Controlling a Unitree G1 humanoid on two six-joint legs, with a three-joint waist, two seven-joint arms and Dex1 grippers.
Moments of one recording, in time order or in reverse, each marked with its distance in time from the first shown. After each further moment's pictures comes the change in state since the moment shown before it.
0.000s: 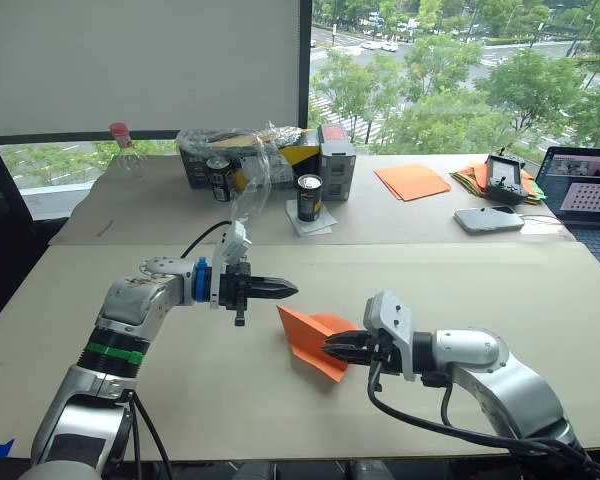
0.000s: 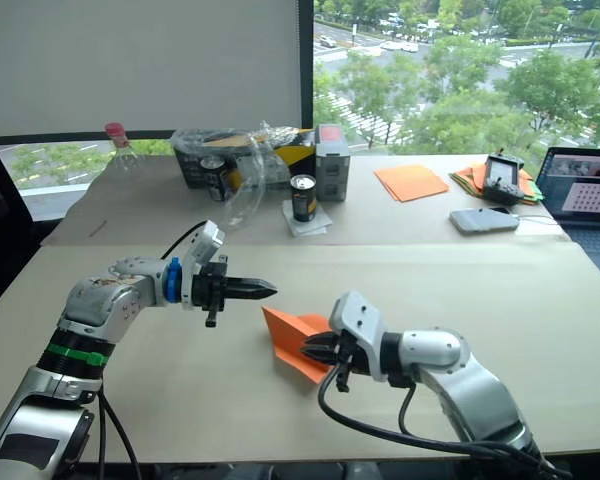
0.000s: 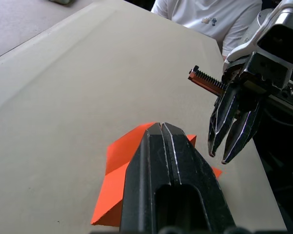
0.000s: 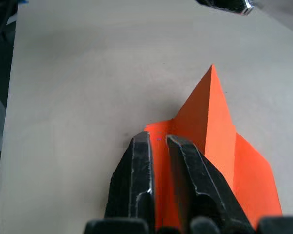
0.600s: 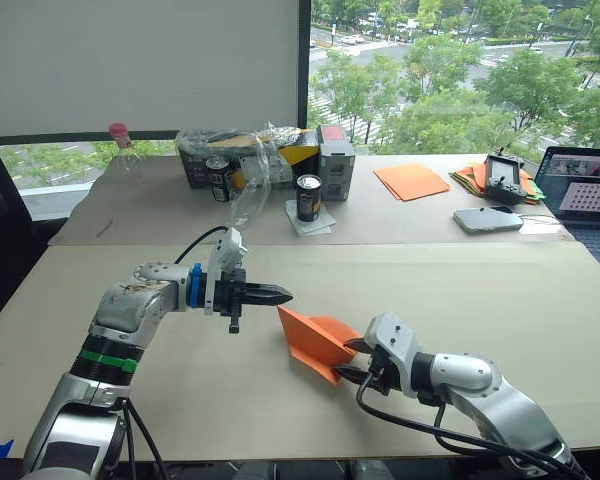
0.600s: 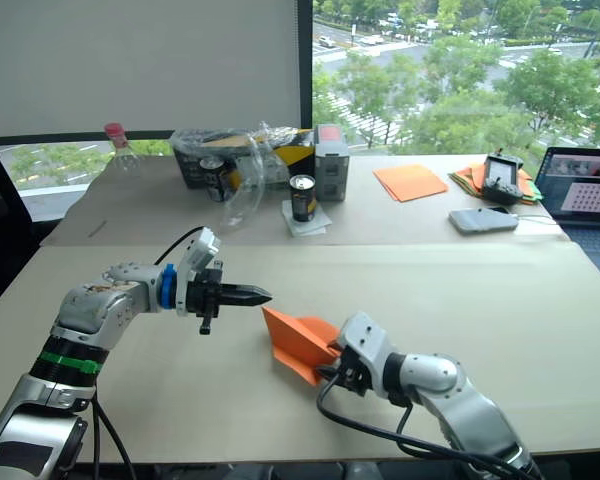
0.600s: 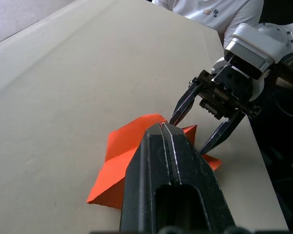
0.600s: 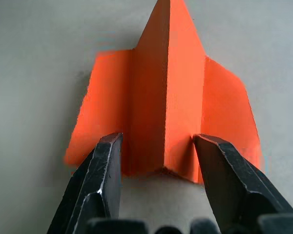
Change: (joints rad) left arm 0.049 0.023 0.013 -0.041 0.015 0.001 0.005; right arm 0.095 -0.024 0.118 0.109 -0.105 -0.117 -0.142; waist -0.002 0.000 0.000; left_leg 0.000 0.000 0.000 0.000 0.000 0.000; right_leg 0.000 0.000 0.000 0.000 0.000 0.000
